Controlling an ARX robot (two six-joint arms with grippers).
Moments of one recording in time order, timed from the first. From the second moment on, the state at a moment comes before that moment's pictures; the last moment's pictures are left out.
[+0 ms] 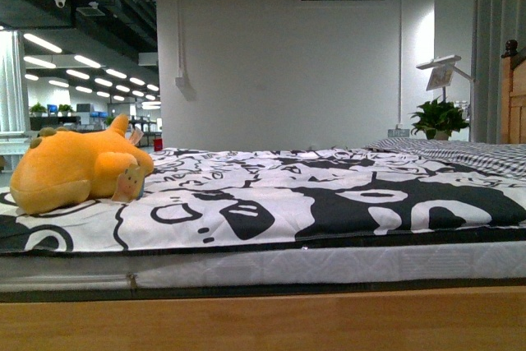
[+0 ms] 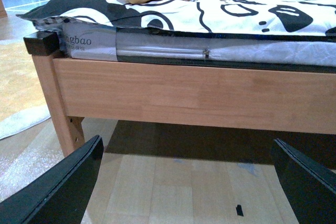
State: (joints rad) left arm 0.00 0.00 0.01 0.00 0.00 0.00; right arm 0.00 0.00 0.01 0.00 0.00 0.00
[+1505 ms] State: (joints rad) left arm 0.00 0.00 0.01 0.00 0.00 0.00; right arm 0.00 0.00 0.01 0.00 -0.01 0.00
